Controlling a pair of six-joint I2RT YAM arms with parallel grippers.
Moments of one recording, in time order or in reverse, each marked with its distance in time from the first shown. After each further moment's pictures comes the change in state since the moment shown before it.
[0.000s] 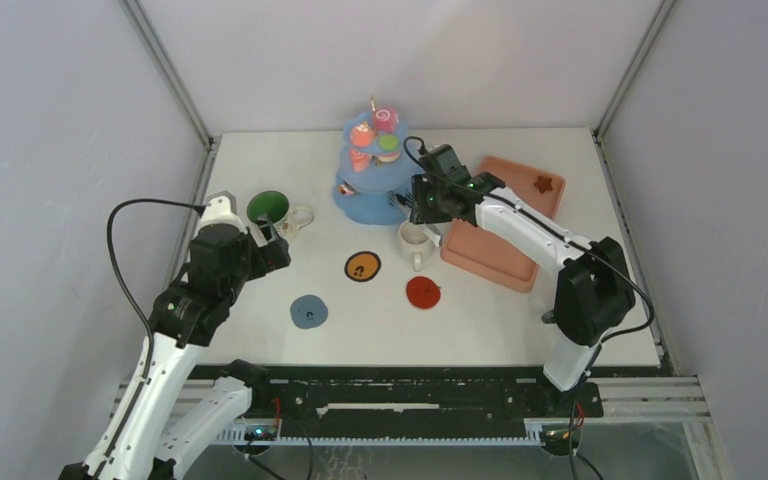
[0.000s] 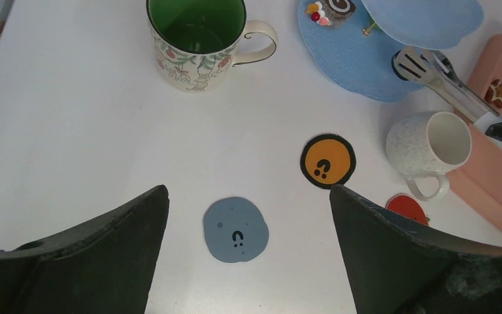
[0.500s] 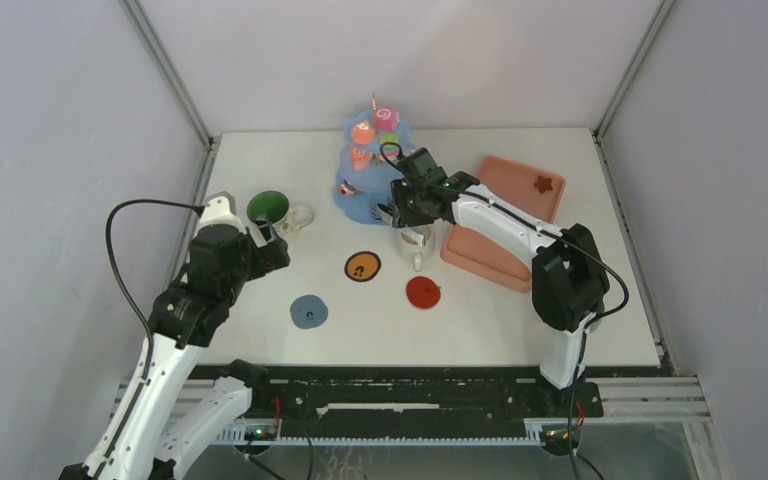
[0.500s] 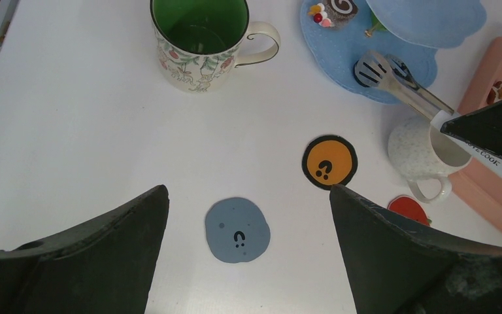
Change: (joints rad) left arm 0.000 -0.005 0.000 -0.003 -0.008 0.000; right arm 0.070 0.146 0.108 0.004 -0.024 0.003
